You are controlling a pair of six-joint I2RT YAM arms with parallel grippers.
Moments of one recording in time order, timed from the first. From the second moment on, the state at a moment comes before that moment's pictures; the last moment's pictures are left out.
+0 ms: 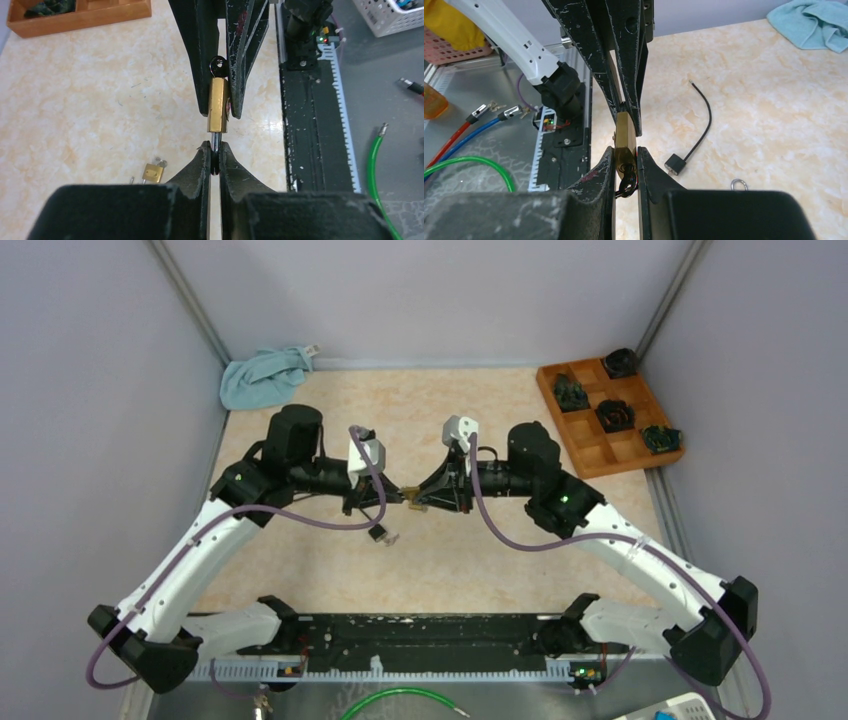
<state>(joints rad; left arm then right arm) -0.59 1.10 1.24 -0.68 0.84 0.48 0.75 1.08 1.00 -0.06 -0.73 0.00</state>
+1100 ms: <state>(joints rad) -0.85 0.84 0.92 -0.21 0.33 1.02 0.68 1.11 0.94 0.29 -0.74 0.48</state>
